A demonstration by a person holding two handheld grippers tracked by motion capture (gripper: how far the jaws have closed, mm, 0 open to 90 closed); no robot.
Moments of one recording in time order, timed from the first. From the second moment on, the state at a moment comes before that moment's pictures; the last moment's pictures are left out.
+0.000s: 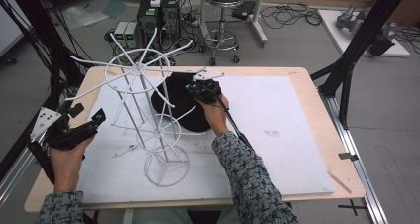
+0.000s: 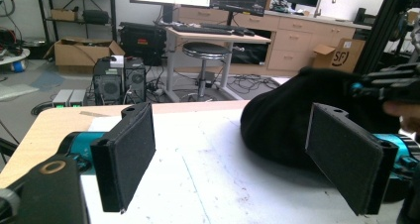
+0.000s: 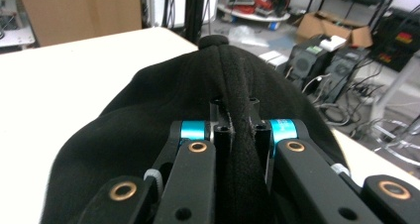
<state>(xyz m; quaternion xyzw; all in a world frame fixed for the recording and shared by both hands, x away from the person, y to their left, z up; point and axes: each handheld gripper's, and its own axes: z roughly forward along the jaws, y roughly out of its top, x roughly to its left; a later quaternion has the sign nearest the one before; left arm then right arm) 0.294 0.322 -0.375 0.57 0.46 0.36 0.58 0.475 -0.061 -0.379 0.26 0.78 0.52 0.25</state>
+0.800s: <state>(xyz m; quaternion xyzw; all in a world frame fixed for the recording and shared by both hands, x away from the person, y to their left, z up) 0.294 0.321 -0.374 0.57 0.46 0.36 0.58 0.456 -0.167 -0.279 0.25 0.69 0.60 0.31</state>
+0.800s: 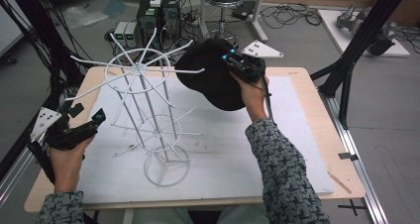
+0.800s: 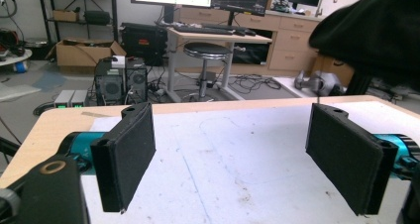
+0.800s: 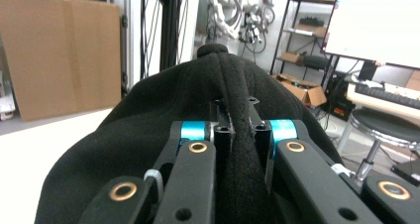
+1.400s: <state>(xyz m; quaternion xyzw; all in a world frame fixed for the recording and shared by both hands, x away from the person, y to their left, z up) 0.293 0.322 -0.373 0.57 0.46 0.36 0.58 0.434 -0.223 -0.200 0.24 0.65 0.65 0.31</state>
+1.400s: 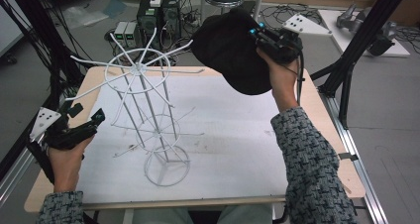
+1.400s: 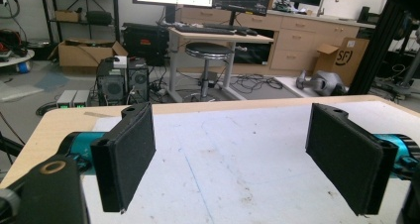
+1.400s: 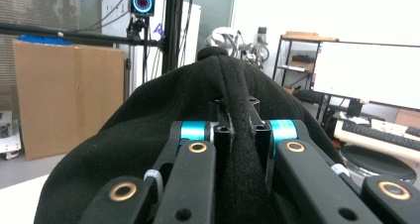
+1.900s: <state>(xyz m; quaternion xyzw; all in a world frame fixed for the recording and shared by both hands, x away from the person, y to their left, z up) 0.293 0.322 -0.372 0.57 0.46 0.36 0.58 0.405 -0.243 -0.137 0.20 0.63 0.70 0.29</state>
